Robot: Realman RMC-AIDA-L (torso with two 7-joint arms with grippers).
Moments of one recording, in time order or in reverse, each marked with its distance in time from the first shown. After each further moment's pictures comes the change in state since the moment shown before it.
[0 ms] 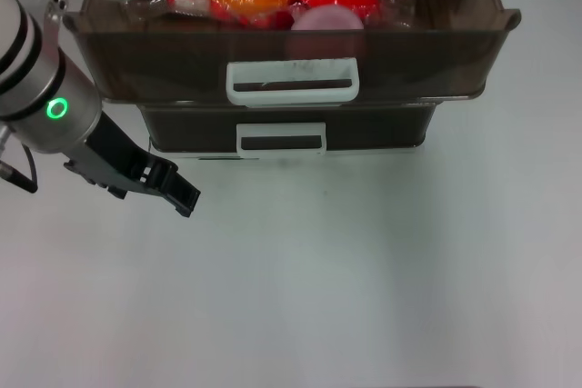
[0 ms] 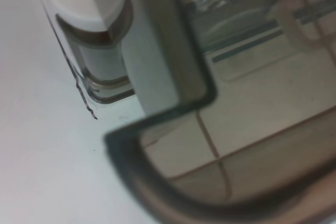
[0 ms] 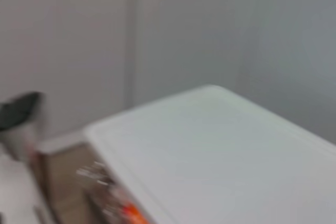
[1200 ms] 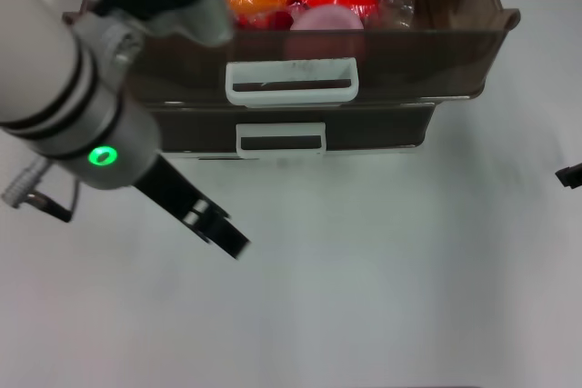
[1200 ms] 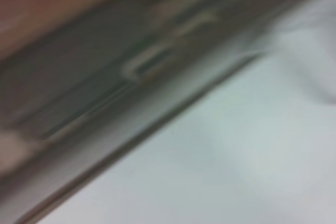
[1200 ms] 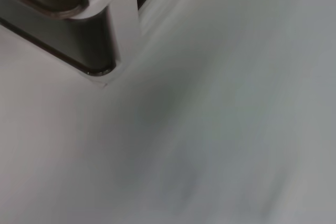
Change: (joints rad) left arm 0.028 -0.008 0.181 0.177 -0.056 -0.020 0.101; right arm -0.100 0.044 0.021 0.681 -0.692 -0.337 -0.223
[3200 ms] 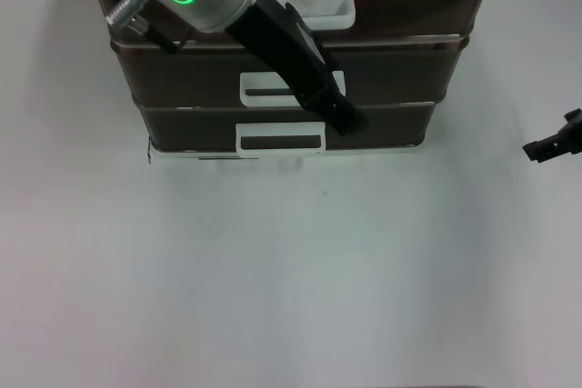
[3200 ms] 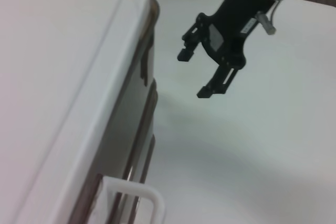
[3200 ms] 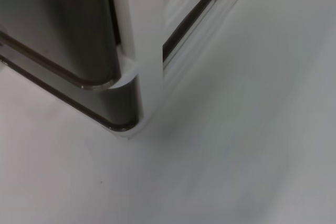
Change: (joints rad) left arm -0.314 0.004 -0.284 -0.411 -0.271 0.235 0.668; right arm 0.050 0.012 0.000 0.027 0.051 -0.032 0.008
